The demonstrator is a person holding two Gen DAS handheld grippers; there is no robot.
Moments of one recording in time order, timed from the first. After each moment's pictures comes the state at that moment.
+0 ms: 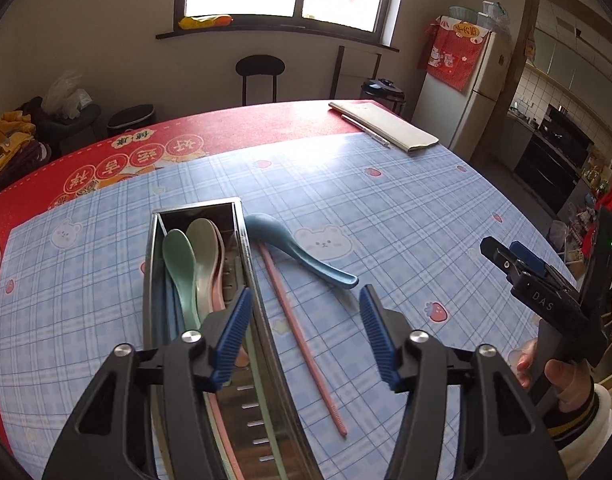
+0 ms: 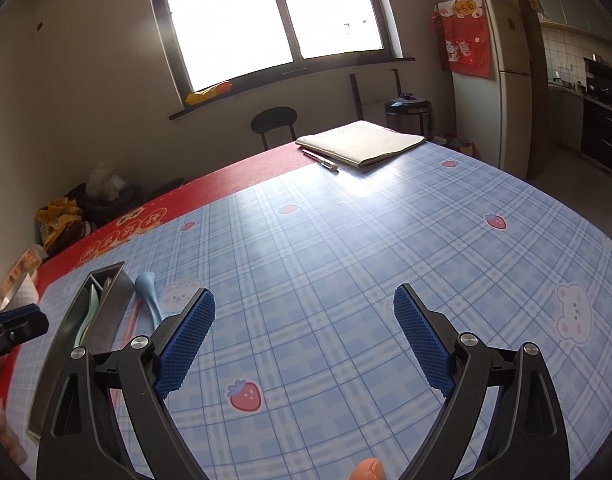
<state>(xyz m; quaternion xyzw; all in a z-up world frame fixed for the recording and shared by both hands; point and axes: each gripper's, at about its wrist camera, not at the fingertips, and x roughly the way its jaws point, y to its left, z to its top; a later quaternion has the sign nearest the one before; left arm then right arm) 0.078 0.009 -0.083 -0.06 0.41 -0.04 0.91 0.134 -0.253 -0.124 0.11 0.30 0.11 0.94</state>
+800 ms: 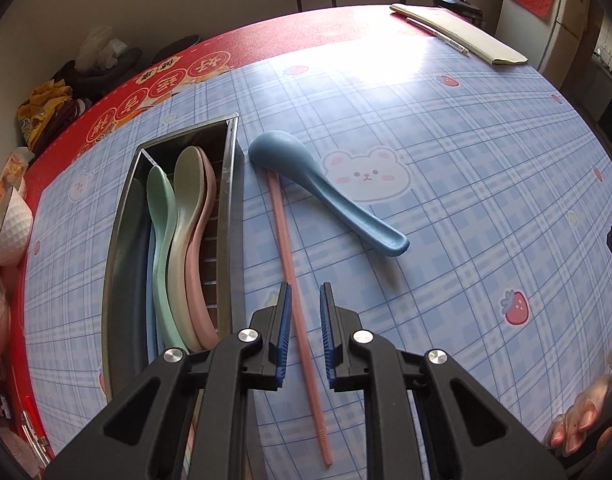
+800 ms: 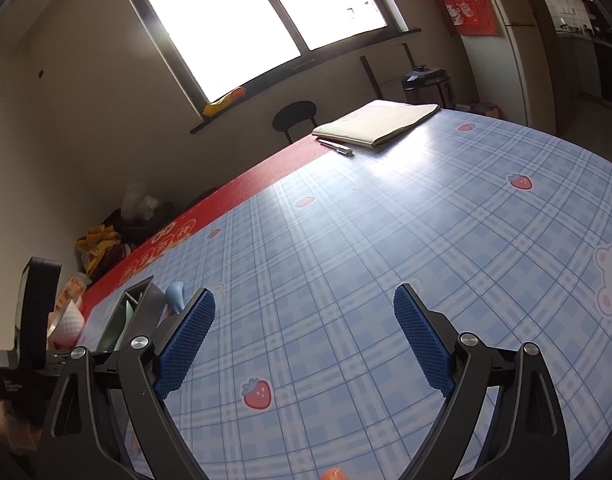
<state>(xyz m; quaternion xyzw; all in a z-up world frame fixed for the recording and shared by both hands) 0.139 -0.033 -0.148 0.01 0.55 0.11 0.83 0.143 -0.282 -0.142 0.20 0.31 0.18 0.91</state>
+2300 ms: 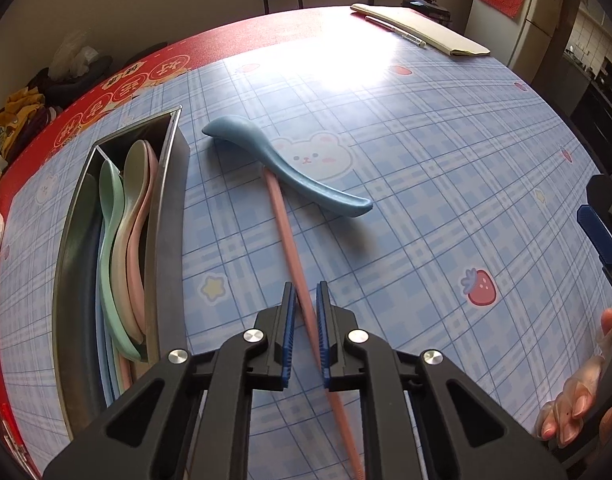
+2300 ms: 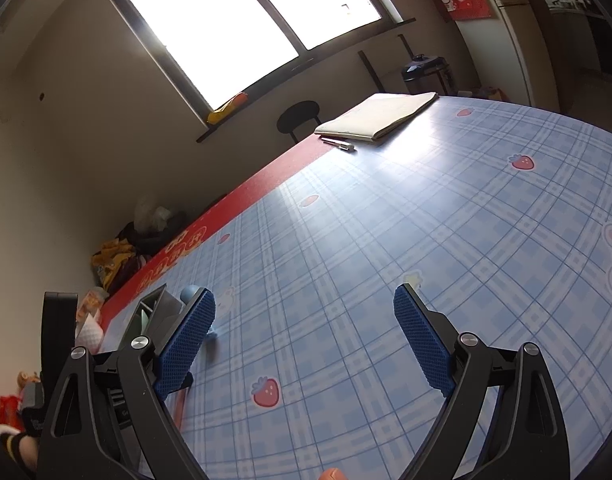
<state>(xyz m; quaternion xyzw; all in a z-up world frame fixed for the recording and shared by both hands) 0.125 -0.058 -0.160 0.00 0.53 0.05 0.85 0.142 -0.294 -0.150 0.24 0.31 0.19 0.90</state>
